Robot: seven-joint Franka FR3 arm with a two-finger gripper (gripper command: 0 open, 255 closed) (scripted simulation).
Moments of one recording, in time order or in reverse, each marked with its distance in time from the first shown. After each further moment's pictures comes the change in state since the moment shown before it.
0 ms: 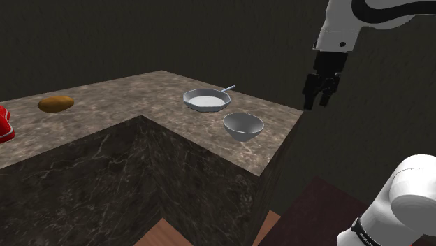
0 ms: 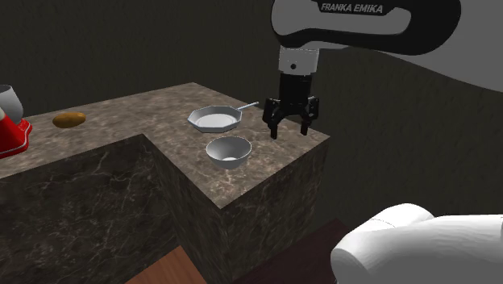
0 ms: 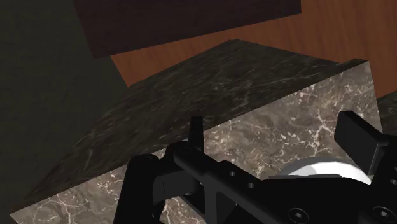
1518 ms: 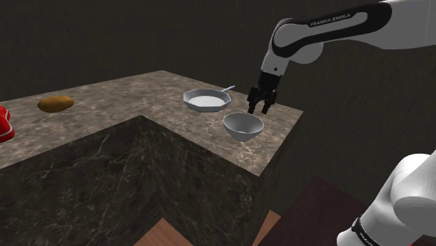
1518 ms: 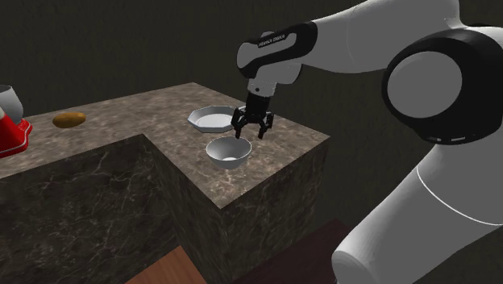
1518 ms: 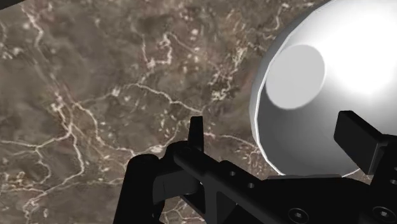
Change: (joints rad) arm 0.046 0.529 -0.083 0.149 0.172 0.442 -0.198
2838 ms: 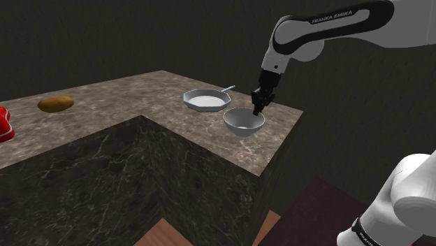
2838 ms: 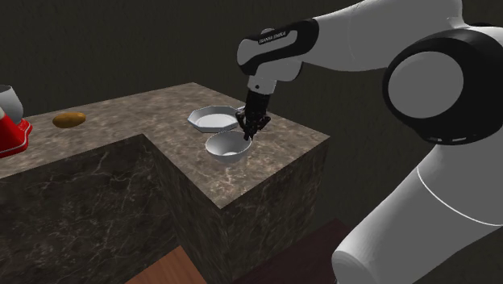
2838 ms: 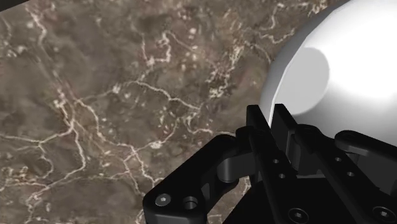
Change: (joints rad) arm 0.000 -0.003 0.000 0.017 -0.002 -0.019 0.005
